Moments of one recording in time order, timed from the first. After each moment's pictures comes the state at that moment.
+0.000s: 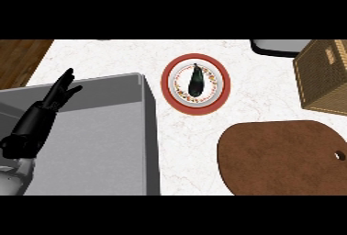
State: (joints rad) left arm -0.16 0.58 -0.22 -1.62 0.13 0.15 -0.01; right arm -0.92 -1.22 -0.15 -0.45 0.13 0.54 -0.60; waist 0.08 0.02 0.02
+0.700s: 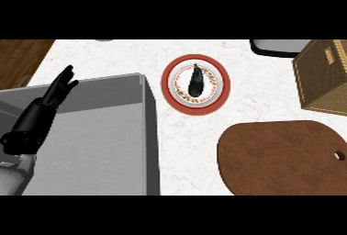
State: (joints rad) left arm -0.19 0.59 -0.23 -1.59 0.15 0.17 -0.04; right arm -1.10 -1.12 0.02 -0.39 0.29 0.62 -0.48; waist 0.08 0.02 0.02
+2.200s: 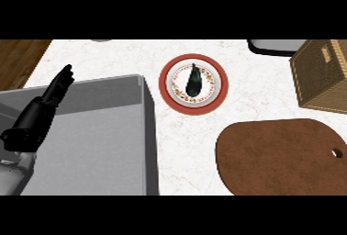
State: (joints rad) left arm -0.20 0.60 -0.24 -1.56 0.18 0.18 -0.05; right arm -1.26 -1.06 -0.03 -0.08 0.33 0.55 -0.52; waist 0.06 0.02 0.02
